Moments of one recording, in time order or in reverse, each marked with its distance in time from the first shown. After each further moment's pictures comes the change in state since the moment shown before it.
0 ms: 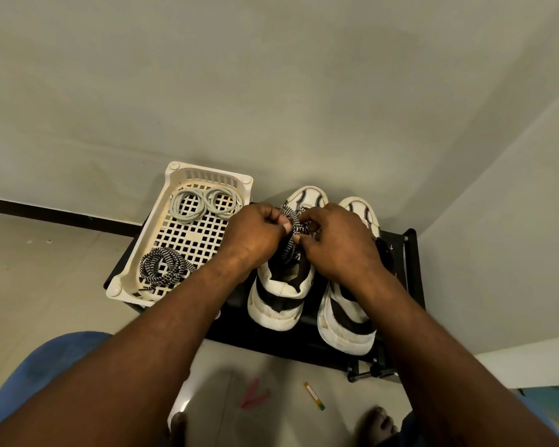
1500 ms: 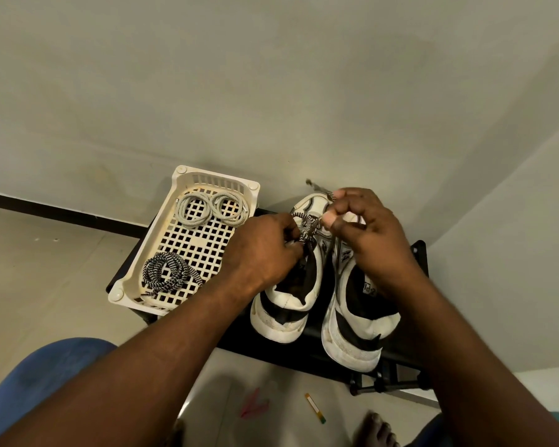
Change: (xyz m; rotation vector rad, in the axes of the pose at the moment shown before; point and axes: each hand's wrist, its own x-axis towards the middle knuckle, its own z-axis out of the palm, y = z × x) left_hand -0.009 0.003 -0.002 0.460 0.018 0.274; right_hand 0.002 0.021 -0.020 0.836 0.096 -0.024
